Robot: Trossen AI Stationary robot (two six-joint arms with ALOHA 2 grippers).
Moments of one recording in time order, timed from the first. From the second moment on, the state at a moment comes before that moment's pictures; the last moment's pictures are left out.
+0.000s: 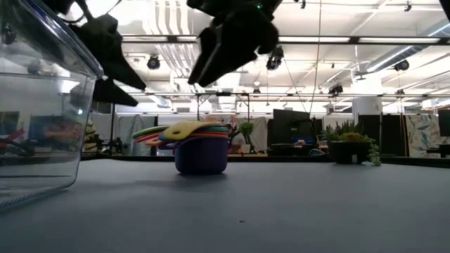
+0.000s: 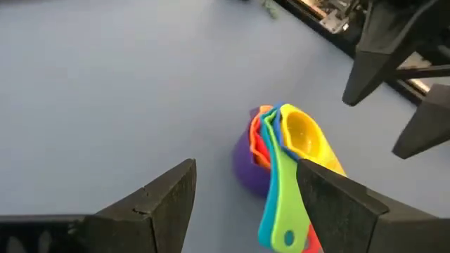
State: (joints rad) left arm -0.26 0.95 0.40 -0.05 -0.53 -0.80; right arm 0.11 1.93 1.59 -0.54 0.05 -0.41
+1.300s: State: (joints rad) left arm -0.12 1.64 0.90 -0.48 -0.28 -0.82; right arm 0.16 1.94 1.30 -0.29 -0.02 -0.29
